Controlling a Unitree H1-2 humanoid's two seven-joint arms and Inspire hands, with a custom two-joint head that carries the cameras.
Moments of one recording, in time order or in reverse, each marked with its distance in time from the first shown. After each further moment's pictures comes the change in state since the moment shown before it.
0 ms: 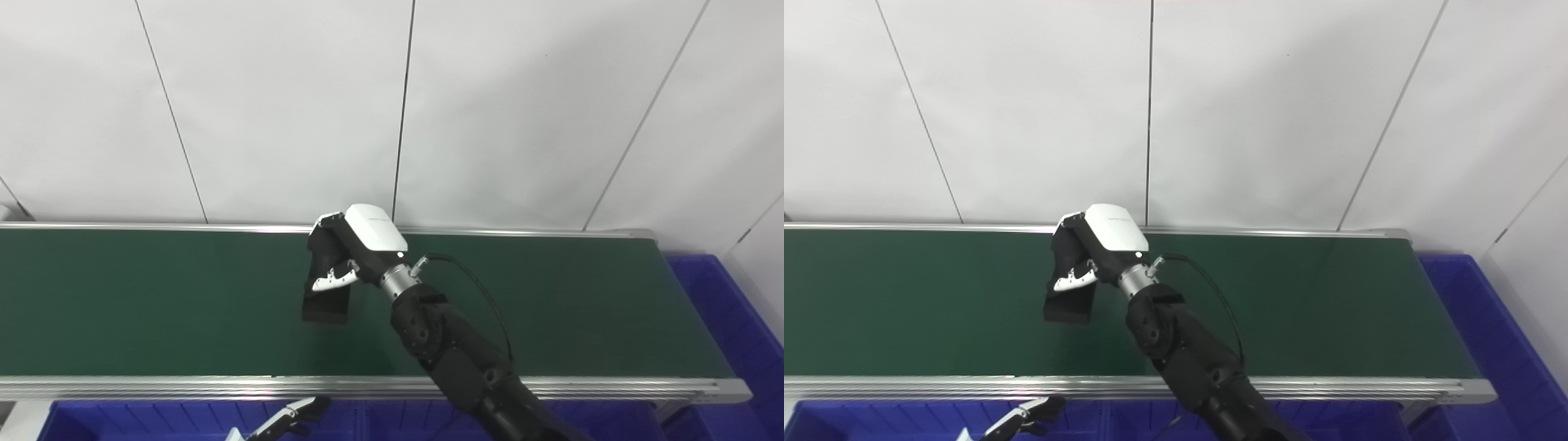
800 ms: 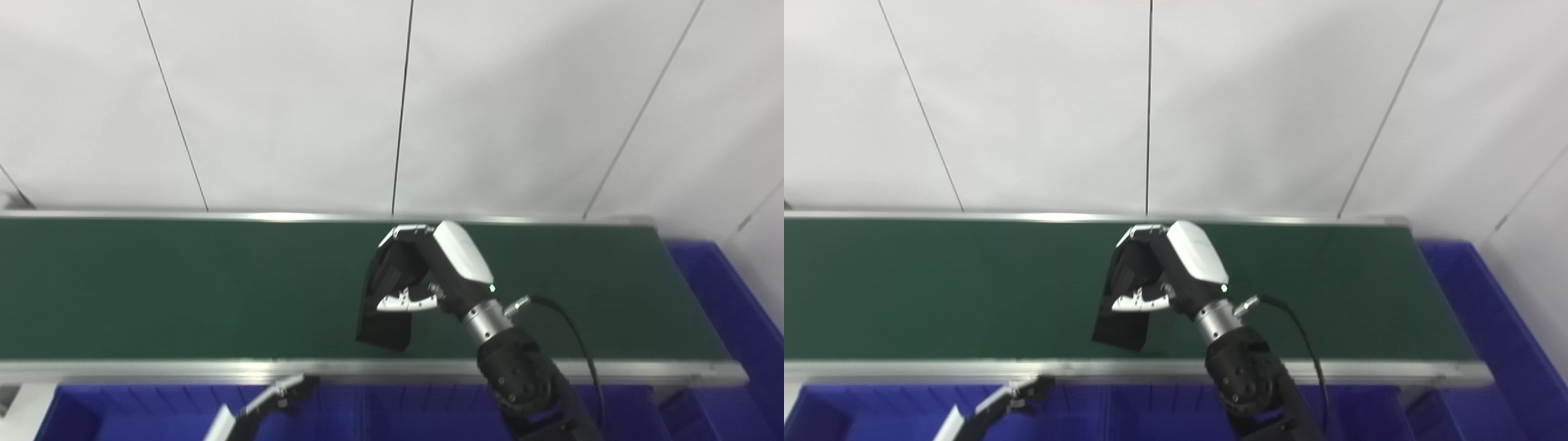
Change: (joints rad) left arm 0.004 0.011 0.053 -0.019 -0.026 0.000 -0.041; right arm 0.350 -0.096 -0.140 -0.559 0.054 0.121 0.223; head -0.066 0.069
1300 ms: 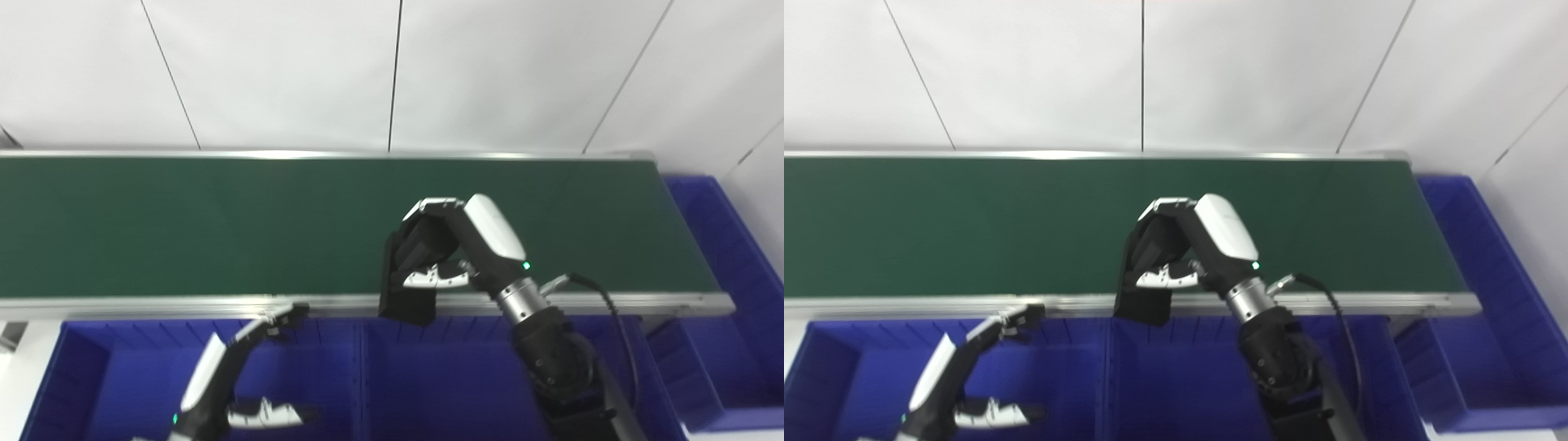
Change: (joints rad) left arm -0.002 -0.004 0.066 -0.019 -0.049 0.000 -0.070; right arm 0.188 -0.053 -0.057 -0.187 0.044 0.002 0.073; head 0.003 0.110
